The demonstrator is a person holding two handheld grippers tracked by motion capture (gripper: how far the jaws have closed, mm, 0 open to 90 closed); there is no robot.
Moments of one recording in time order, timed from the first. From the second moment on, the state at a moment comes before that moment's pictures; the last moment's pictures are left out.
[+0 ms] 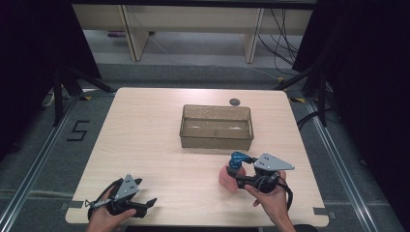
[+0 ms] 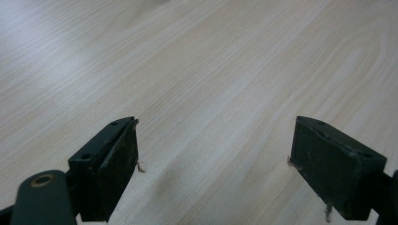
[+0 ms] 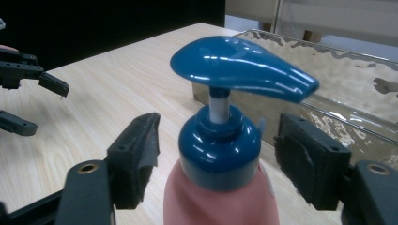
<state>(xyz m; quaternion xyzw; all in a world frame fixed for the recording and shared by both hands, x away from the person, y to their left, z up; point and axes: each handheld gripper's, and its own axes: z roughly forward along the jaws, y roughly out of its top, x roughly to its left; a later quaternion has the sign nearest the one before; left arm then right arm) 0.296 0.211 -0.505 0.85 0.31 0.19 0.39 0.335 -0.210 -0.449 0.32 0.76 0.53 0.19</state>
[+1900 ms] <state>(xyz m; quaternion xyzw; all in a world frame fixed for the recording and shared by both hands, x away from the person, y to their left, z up) 0.295 0.210 -0.505 0.85 0.31 0.18 0.39 0.341 -0.203 -0.433 0.32 0.76 0.52 0.21</state>
